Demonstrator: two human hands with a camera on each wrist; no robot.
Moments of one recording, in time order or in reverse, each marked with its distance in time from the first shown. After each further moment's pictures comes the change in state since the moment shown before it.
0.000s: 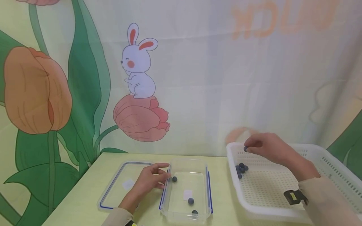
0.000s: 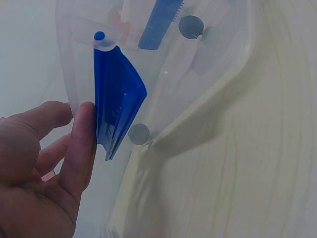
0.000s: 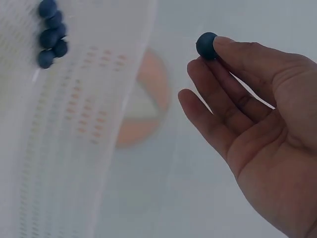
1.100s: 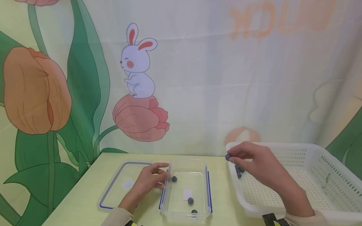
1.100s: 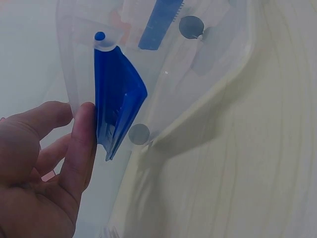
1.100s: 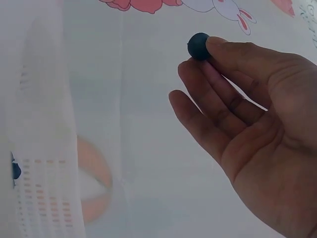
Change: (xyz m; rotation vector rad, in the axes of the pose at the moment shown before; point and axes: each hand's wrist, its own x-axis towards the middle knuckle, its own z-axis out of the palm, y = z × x) left_hand 0.000 0.000 0.000 -0.002 -0.005 0.007; right_hand -0.045 -0.084 0.030 0.212 0.271 -0.196
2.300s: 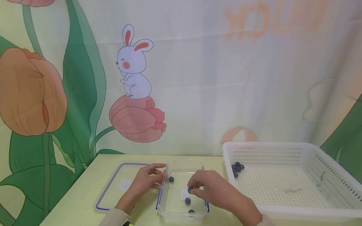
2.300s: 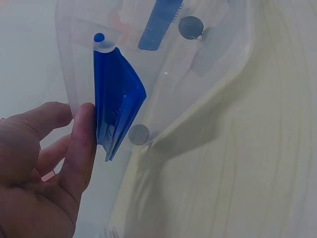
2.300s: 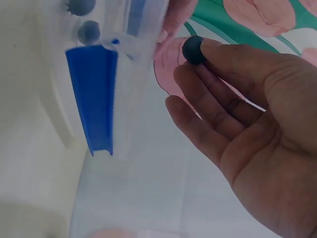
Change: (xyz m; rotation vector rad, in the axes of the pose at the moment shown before) left_hand -0.001 0.002 0.000 0.011 0.006 -0.004; right_hand 0.002 -0.020 0.101 0.156 -0.372 -0.111
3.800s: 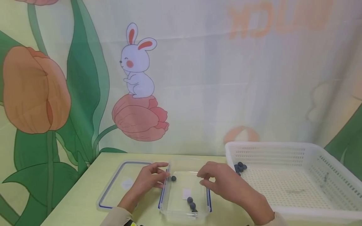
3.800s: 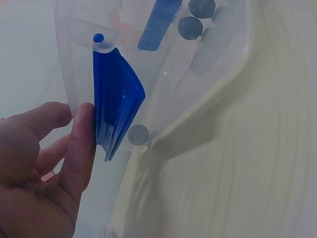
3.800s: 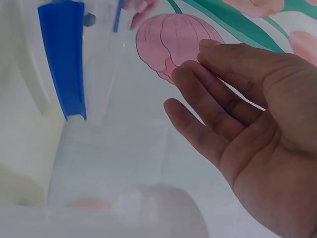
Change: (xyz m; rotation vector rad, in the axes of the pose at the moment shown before) left_hand 0.002 -0.002 -0.001 -0.025 -0.011 0.015; right_hand -0.006 0.000 -0.021 -0.141 0.132 -0.052
